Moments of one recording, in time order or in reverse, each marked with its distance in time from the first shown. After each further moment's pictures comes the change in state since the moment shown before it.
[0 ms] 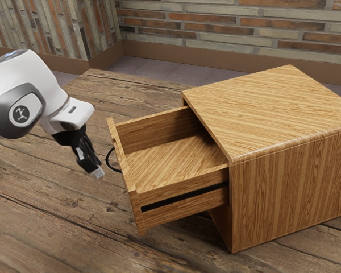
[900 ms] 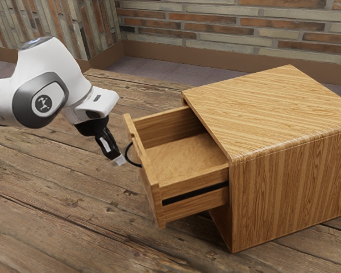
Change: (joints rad) arm -0.010 0.076 -0.084 0.107 -0.030 -0.002 -0.109
